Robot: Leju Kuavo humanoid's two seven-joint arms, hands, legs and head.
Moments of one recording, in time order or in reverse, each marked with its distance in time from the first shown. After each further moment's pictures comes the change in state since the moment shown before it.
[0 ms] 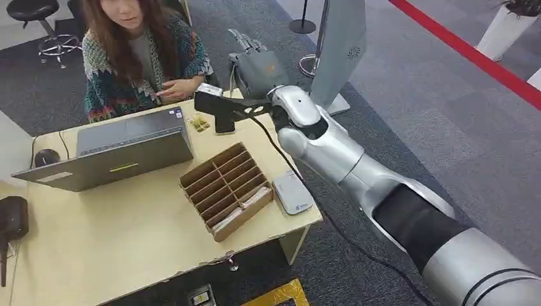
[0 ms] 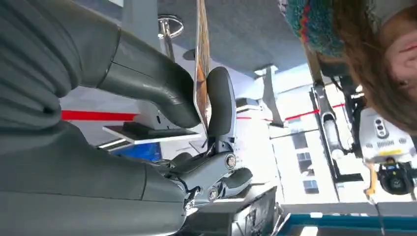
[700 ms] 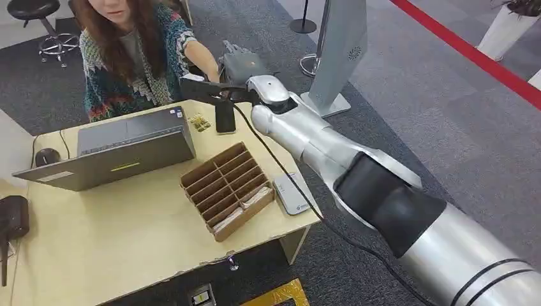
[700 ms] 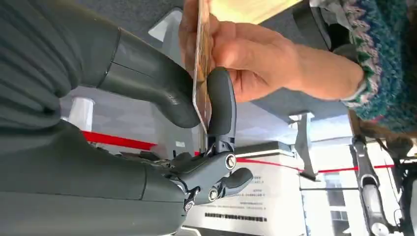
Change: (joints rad) left arm 0.001 -0.003 0.000 0.000 -0.036 0.014 0.027; right arm -0.227 0.199 0.129 0.581 -0.111 -0.030 -0.047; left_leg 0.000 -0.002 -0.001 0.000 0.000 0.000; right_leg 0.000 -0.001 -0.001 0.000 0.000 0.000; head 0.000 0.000
